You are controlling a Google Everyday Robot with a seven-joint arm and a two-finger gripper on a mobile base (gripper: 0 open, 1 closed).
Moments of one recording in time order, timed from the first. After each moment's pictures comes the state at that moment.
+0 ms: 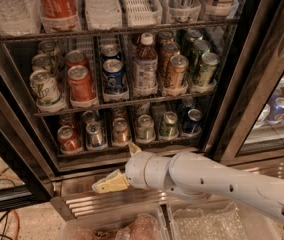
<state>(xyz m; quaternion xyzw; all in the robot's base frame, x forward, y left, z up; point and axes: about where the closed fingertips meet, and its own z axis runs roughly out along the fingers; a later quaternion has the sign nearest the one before) 0.486 0.085 0.654 -0.41 0.75 0.28 0.44</state>
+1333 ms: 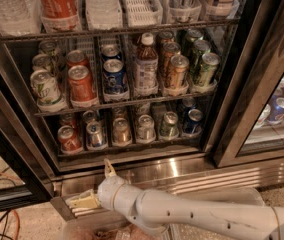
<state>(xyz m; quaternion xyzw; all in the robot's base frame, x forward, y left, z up) 0.484 0.175 0.570 -0.36 0.71 0.32 0.52</state>
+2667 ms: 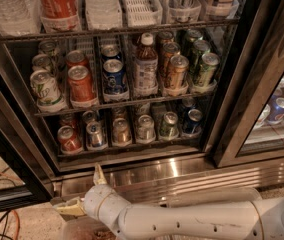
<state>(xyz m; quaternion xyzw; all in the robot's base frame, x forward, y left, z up) 0.466 0.206 0.577 -0.36 0.70 0.27 0.56</state>
